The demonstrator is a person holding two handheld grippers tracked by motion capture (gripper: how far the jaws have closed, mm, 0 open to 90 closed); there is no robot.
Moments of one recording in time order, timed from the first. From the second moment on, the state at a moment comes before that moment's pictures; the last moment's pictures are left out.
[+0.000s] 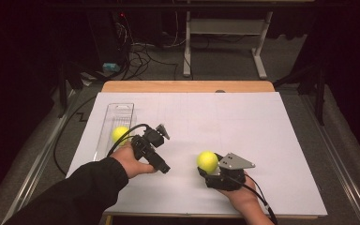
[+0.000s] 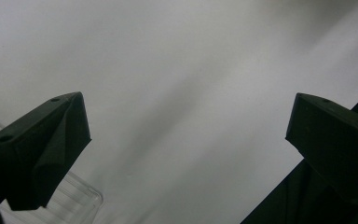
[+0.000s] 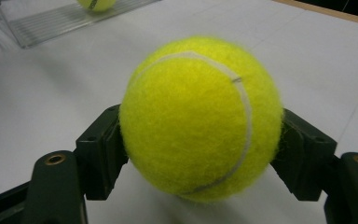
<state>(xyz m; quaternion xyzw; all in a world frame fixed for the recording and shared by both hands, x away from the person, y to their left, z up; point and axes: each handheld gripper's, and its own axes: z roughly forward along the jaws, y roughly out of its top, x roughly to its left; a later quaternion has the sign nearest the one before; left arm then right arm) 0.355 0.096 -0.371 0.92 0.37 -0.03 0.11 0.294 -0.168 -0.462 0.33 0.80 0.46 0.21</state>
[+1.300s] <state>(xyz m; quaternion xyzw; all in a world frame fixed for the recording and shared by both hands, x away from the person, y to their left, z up) 0.354 0.037 -0.357 0.94 0.32 -0.05 0.12 0.276 -0.124 -0.462 0.29 0.79 0.50 0.19</state>
